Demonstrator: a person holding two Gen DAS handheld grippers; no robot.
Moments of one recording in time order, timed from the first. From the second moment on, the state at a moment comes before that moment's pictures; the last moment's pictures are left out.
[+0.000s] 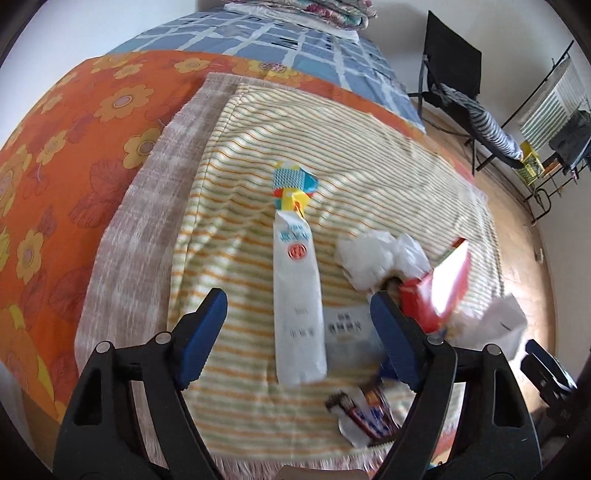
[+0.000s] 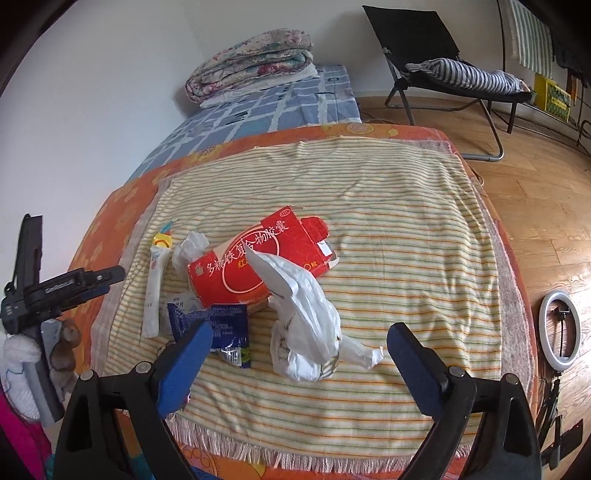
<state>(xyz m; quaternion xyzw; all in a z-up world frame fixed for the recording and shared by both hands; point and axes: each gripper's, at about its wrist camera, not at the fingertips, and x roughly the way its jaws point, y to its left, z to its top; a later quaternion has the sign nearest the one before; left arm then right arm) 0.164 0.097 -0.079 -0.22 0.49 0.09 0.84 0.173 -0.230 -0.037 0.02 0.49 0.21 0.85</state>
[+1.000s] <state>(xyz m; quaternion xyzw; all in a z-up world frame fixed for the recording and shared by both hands) 0.215 0.103 -0.124 -0.21 0.52 0.10 0.82 0.208 -0.215 -0.069 -0.01 0.52 0.20 0.83</state>
